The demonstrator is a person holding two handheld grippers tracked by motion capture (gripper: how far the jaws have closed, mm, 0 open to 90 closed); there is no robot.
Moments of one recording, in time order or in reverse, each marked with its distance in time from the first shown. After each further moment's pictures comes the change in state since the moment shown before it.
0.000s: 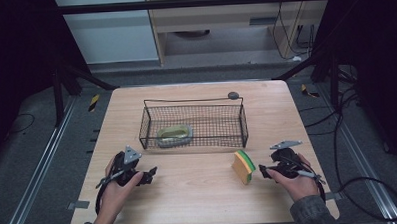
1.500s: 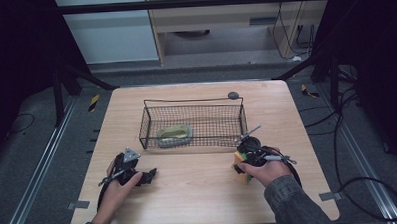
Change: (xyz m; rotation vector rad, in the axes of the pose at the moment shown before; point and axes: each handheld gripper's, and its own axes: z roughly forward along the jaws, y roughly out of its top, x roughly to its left) left arm 0.013 -0.019 0.027 0.019 -0.048 -0.068; right arm 0.069 0.066 0.000 0.216 0.119 -0.132
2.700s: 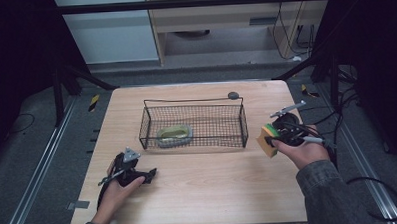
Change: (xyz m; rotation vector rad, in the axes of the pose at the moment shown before) left arm 0.001 0.000 0.000 -0.001 -0.006 0.006; right arm -0.075 -0.002 -0.076 -0.186 -0.102 0.060
